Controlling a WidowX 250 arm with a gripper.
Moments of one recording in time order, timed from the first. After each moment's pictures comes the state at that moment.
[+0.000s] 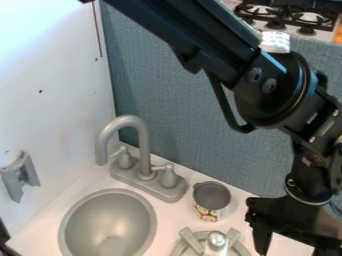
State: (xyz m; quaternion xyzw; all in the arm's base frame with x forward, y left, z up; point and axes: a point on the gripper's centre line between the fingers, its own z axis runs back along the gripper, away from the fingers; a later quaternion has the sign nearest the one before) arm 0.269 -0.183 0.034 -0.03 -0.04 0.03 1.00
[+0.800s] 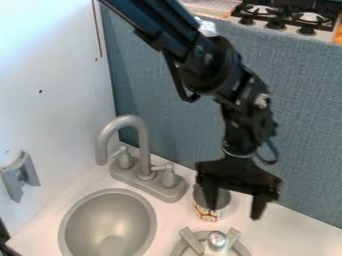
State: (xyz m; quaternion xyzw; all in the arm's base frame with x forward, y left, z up) arm 0.320 -0.091 0.014 -0.01 -0.05 0.13 0.99
